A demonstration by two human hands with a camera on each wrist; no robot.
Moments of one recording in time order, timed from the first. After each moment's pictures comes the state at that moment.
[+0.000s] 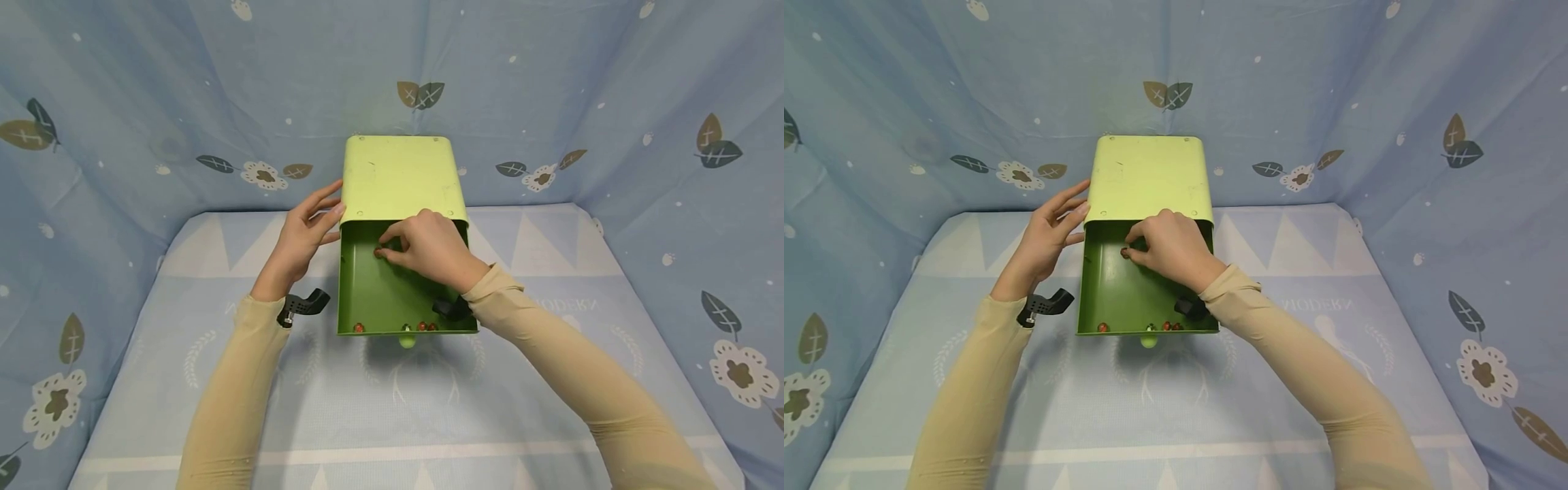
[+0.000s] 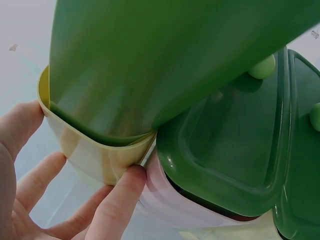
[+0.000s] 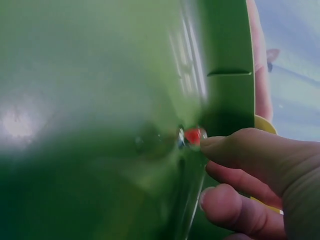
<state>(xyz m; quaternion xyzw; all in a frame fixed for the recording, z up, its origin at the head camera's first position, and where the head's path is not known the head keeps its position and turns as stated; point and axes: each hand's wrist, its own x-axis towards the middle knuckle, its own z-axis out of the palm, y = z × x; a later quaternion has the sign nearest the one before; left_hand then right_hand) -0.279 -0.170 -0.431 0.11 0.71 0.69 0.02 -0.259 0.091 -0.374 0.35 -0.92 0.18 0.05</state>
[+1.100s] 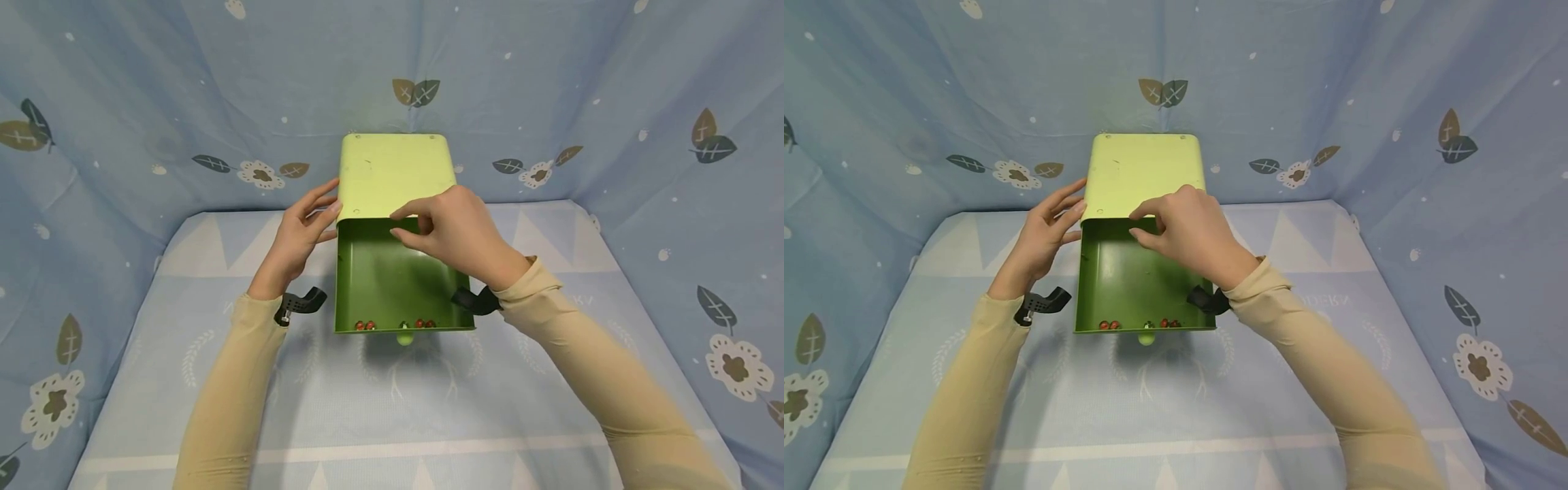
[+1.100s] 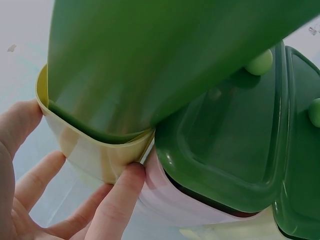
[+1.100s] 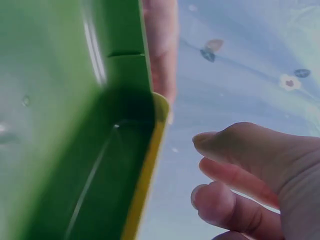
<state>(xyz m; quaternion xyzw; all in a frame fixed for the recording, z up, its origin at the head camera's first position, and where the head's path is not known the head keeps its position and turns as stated) -0.278 -0.170 -0.429 0.12 0.72 0.69 0.02 -0.237 0.120 -0.321 0.36 -0.89 0.23 0.13</state>
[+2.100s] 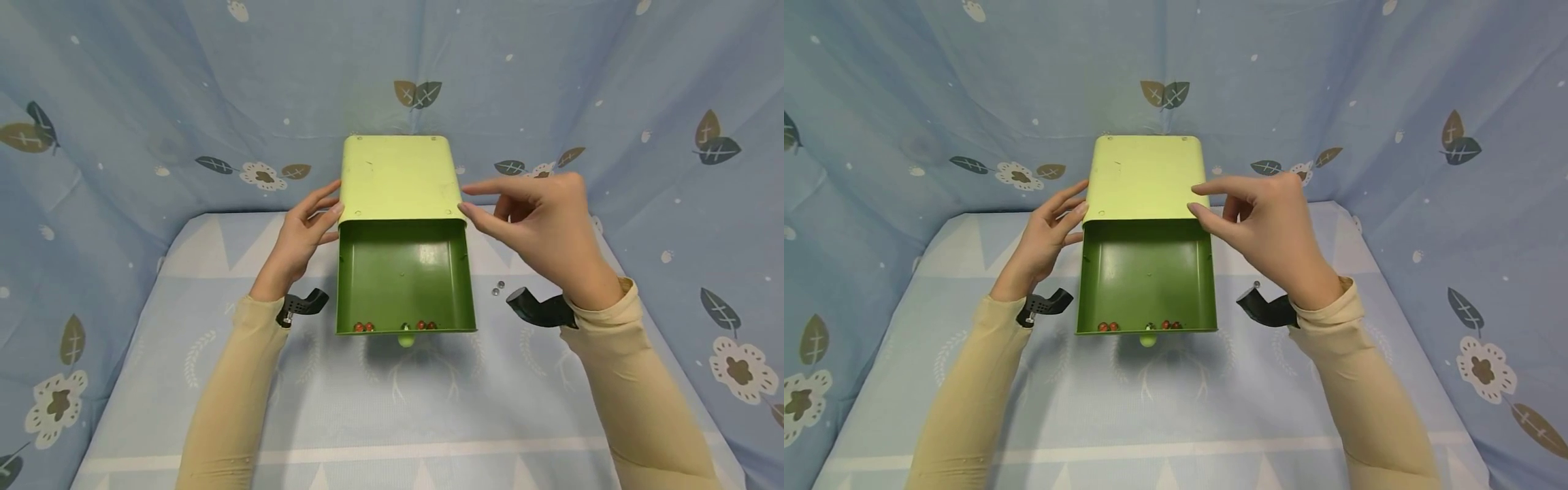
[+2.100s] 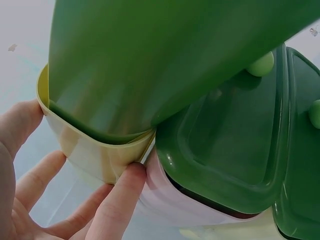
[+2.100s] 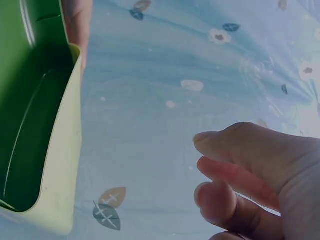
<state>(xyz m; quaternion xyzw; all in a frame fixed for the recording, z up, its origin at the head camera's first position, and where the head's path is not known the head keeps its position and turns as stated) -0.277 -0.169 -0.429 0.12 0.72 0.69 0.02 -0.205 0.188 -0.286 0.33 -0.84 0.33 0.26</state>
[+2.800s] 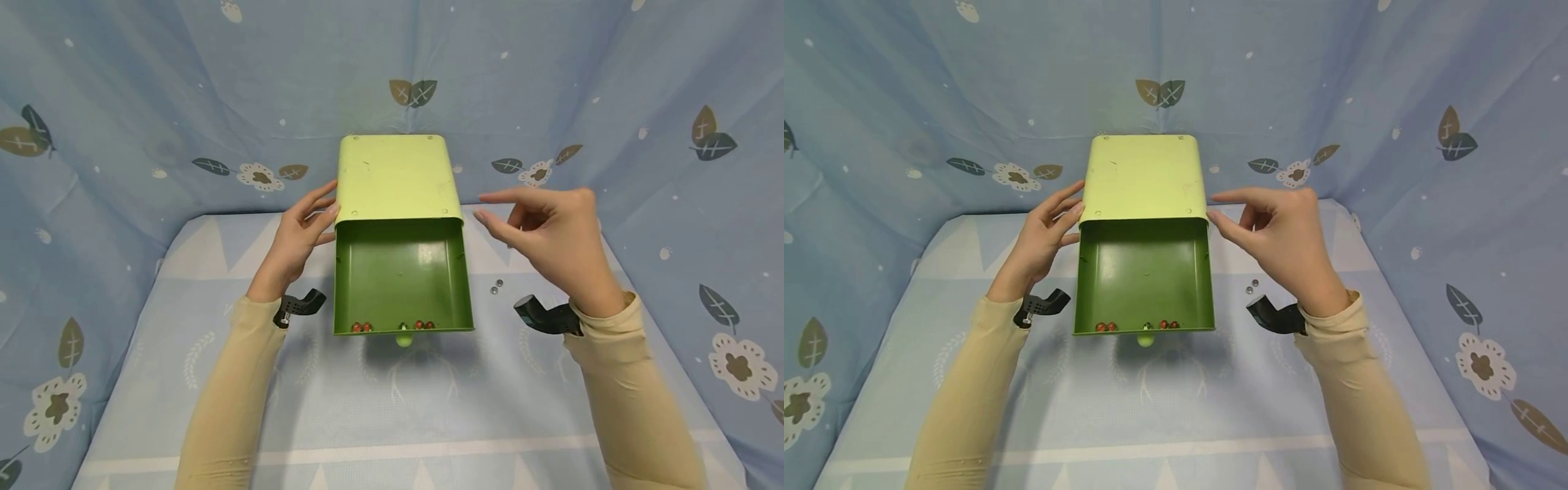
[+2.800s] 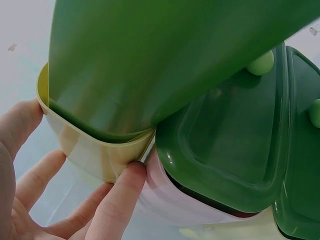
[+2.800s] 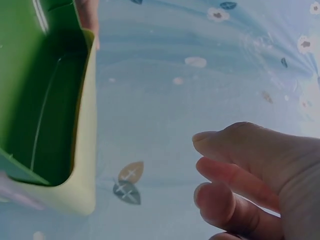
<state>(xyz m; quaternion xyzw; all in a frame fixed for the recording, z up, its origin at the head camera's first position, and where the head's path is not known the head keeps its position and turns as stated) -0.276 -0.169 -0.429 0.11 0.72 0.68 0.03 -0.197 0.210 -0.305 0.26 -0.86 0.37 0.24</state>
